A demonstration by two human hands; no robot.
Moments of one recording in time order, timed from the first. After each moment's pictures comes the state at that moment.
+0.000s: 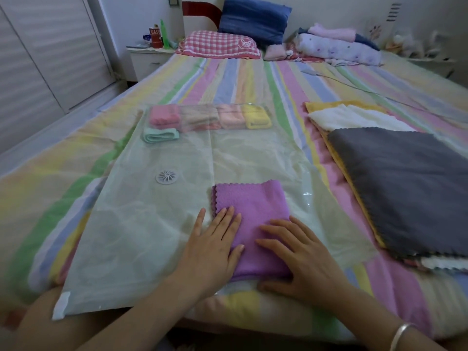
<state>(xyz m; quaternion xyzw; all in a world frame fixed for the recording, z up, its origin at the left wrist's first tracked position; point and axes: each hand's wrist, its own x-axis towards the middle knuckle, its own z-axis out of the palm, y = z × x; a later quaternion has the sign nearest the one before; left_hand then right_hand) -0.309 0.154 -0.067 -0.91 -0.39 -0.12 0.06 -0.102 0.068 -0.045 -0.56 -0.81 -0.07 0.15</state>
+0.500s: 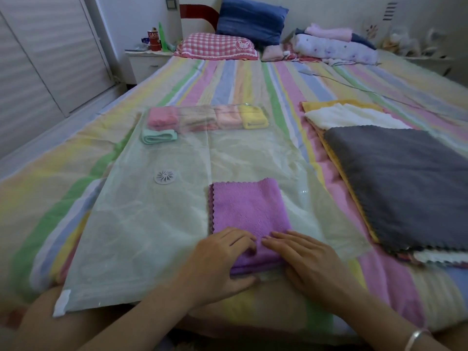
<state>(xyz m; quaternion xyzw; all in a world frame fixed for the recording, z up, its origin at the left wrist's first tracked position) -0.308 0.133 -0.036 -0.94 -0.22 -0.21 -0.12 -0.094 0.050 -0.037 -0.53 -0.82 -0.05 0.20</state>
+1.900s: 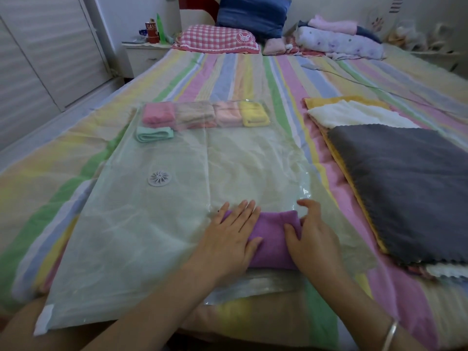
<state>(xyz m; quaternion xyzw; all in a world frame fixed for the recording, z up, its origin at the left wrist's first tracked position) -0.266 0.172 -0.060 -0.94 -0.34 -0.07 0.01 -0.106 0.095 -0.026 -0.81 -0.49 0.09 0.31</state>
